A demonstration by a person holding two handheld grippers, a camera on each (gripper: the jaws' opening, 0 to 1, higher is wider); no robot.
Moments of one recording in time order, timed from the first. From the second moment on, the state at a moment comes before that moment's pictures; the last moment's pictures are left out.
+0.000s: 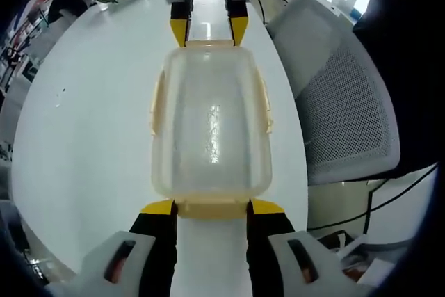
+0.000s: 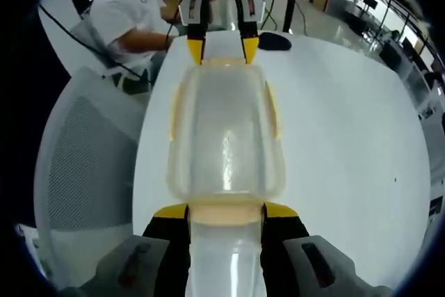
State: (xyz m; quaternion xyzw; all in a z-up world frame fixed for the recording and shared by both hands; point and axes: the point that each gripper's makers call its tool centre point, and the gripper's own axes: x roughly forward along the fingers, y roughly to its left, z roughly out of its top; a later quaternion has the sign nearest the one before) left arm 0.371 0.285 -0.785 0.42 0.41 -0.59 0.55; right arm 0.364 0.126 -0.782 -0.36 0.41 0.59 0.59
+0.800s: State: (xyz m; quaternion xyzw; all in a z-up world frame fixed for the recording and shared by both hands) left arm 0.366 0.247 -0.786 0.42 0.41 -0.60 0.55; right arm 0.356 0.087 -0.785 -0.36 0.42 0.59 0.59
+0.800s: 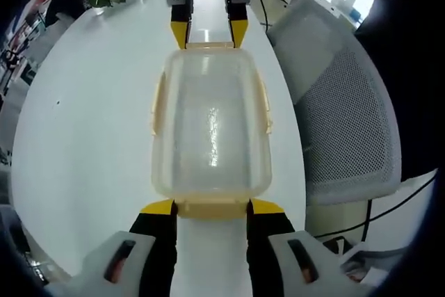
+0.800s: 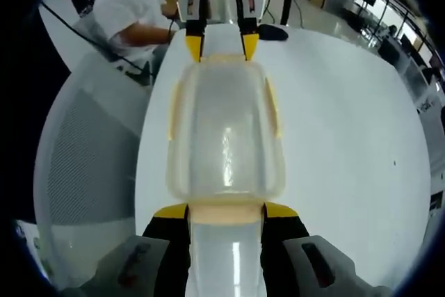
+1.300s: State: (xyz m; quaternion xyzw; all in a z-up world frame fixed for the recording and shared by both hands) left arm 0.363 0.230 -0.783 0.42 0.41 -0.60 0.55; right arm 0.354 0.071 -0.783 -0.36 0.42 0.58 0.60
